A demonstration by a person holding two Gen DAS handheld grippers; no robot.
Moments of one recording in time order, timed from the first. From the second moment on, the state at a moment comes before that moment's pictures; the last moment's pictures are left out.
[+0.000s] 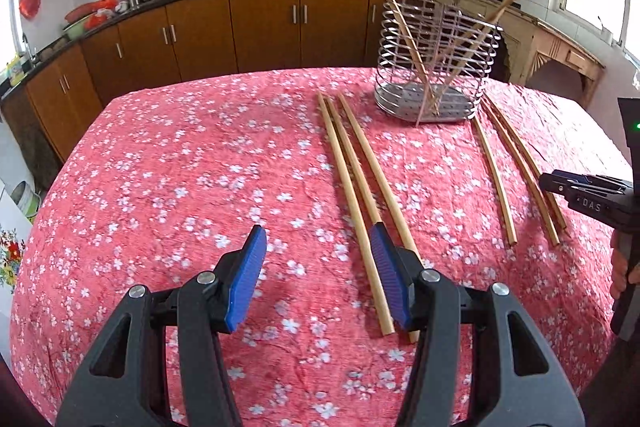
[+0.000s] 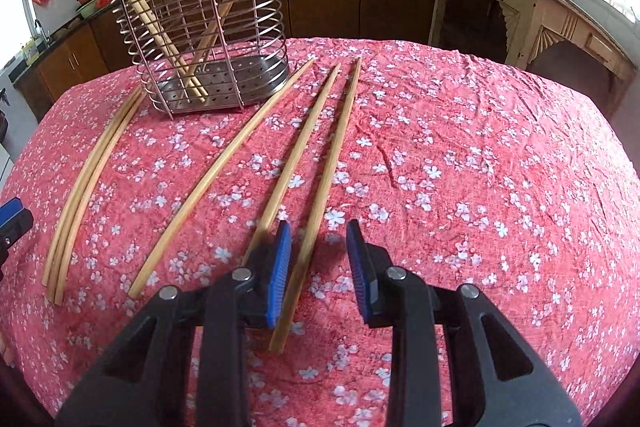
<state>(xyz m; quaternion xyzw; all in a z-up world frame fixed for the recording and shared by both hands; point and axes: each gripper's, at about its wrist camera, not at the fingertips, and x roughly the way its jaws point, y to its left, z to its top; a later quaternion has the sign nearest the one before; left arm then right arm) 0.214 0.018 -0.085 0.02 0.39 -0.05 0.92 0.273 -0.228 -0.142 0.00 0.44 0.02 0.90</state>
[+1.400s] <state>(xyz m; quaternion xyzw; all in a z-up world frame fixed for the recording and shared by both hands) 0.258 0.066 -0.115 0.01 0.43 0.00 0.90 0.261 -0.302 -0.142 0.05 0.42 -0.06 0.90</state>
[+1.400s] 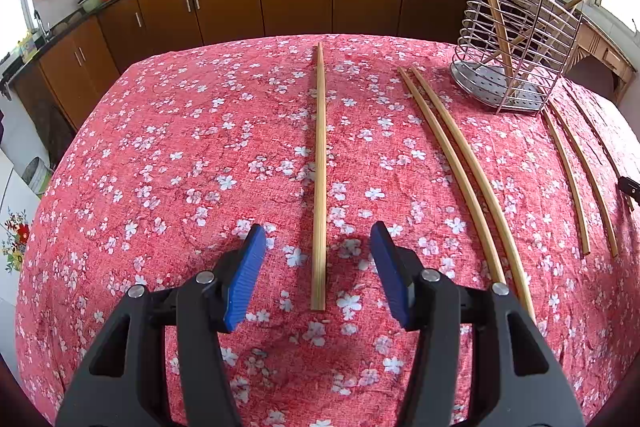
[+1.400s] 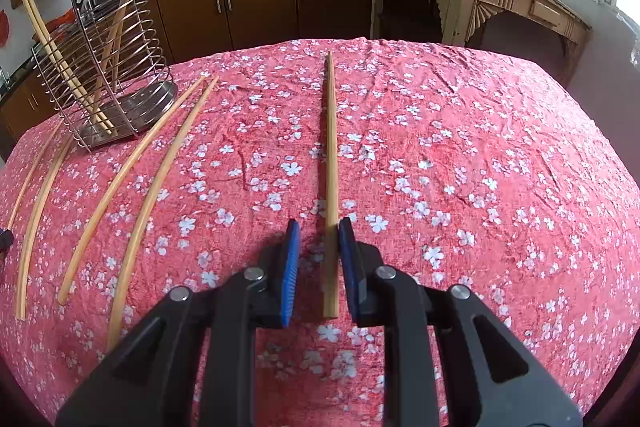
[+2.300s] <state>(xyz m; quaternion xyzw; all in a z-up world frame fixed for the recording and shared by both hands) 0.225 0.067 -0.103 0.02 0.42 0.00 0.91 0.217 -0.306 -0.129 0.05 0.40 -0.06 0.91</state>
